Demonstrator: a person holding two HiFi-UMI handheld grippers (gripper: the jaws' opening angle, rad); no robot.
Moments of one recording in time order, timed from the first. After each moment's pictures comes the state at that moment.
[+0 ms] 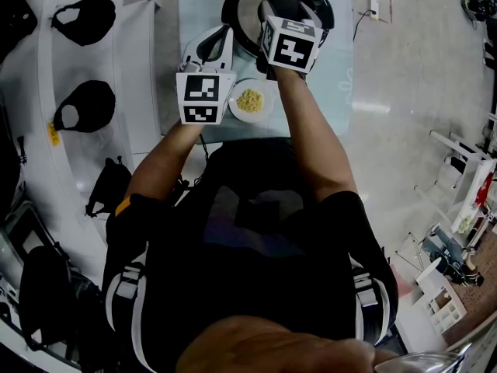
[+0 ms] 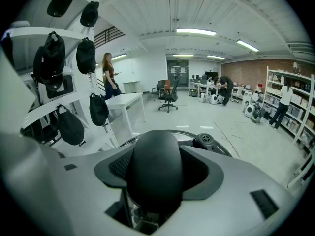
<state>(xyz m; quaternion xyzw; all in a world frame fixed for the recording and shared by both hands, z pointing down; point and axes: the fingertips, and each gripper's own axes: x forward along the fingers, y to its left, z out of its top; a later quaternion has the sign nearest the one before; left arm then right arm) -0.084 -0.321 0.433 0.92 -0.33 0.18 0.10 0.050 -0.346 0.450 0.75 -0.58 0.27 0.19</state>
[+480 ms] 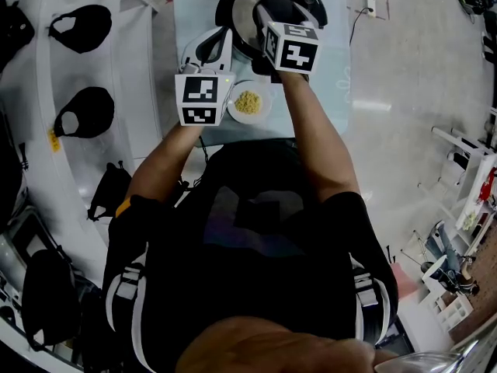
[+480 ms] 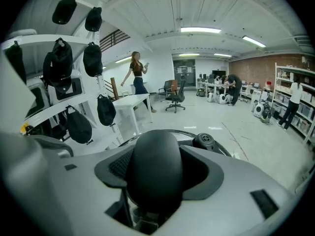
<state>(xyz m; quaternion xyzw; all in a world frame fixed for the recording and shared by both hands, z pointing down) -0.072 -0.318 0.428 0.93 -0.32 0.18 0.10 0.051 -0.341 0.453 0.71 -0.62 0.27 0.18</state>
